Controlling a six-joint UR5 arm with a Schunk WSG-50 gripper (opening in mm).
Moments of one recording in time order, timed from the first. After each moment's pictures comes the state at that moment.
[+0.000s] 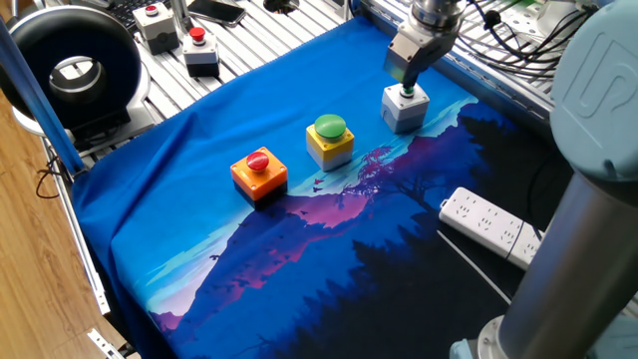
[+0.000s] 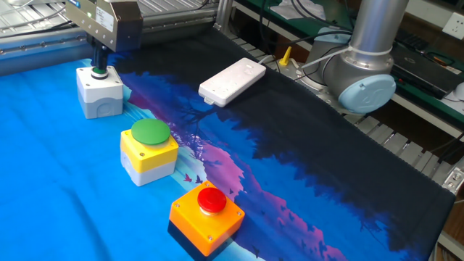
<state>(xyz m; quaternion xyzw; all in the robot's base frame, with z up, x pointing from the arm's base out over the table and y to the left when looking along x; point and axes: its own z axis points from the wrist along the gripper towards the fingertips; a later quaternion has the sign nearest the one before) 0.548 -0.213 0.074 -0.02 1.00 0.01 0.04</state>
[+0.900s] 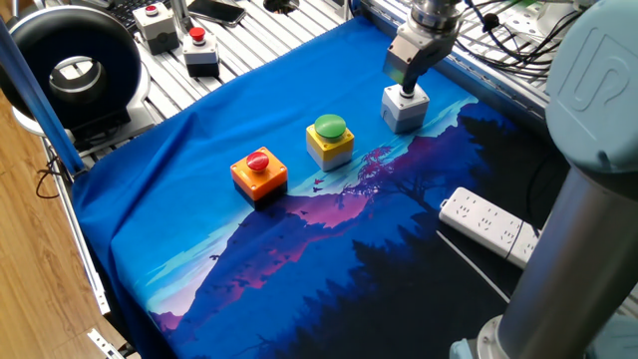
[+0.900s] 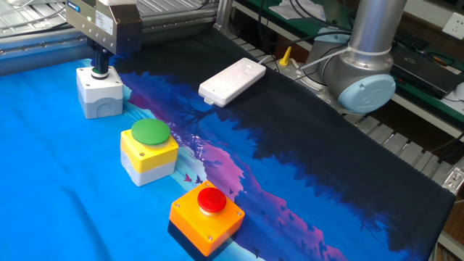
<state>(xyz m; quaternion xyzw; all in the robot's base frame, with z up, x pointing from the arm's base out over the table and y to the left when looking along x) 0.546 -0.211 0.068 -0.03 1.00 0.02 0.03</state>
